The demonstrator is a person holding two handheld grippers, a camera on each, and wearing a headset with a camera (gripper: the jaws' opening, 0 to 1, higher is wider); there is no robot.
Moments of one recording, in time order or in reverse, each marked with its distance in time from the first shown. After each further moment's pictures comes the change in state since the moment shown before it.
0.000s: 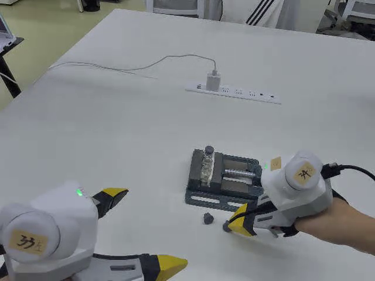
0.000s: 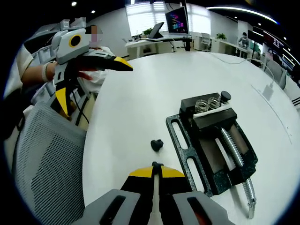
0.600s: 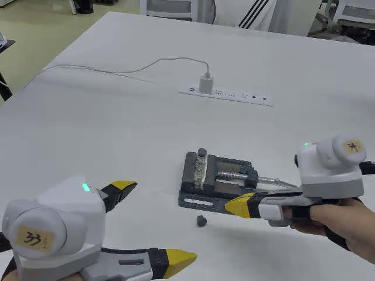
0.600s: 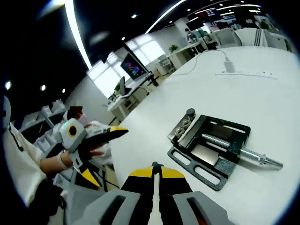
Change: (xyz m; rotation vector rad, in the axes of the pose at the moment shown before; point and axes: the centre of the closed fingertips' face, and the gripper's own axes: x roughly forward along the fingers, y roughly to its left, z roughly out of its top) left arm 0.017 -0.014 0.027 0.043 -0.061 -0.047; right arm -0.060 0.000 0.053 0.644 -0.441 0.109
